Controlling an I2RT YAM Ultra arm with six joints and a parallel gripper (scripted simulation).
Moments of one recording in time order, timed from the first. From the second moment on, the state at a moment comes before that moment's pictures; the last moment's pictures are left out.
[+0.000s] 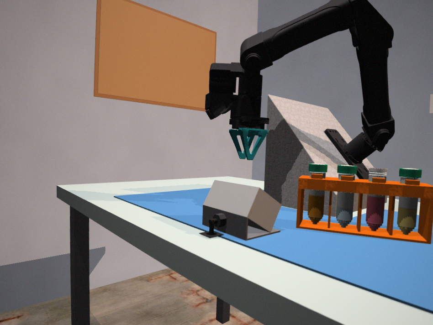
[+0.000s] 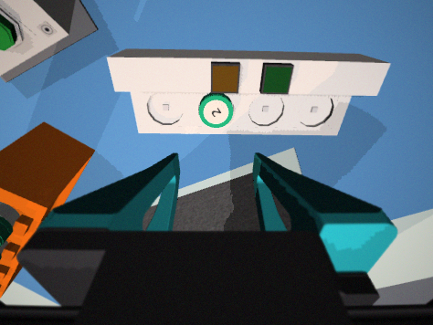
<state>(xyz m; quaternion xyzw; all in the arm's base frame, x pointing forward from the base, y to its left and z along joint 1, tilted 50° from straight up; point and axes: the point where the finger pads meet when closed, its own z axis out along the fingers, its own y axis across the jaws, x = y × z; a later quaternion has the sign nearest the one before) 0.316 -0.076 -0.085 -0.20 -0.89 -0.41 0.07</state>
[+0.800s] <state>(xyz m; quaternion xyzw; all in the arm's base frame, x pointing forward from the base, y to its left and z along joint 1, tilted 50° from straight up) 0.337 -0.059 -0.045 -0.02 -0.91 -0.41 0.02</state>
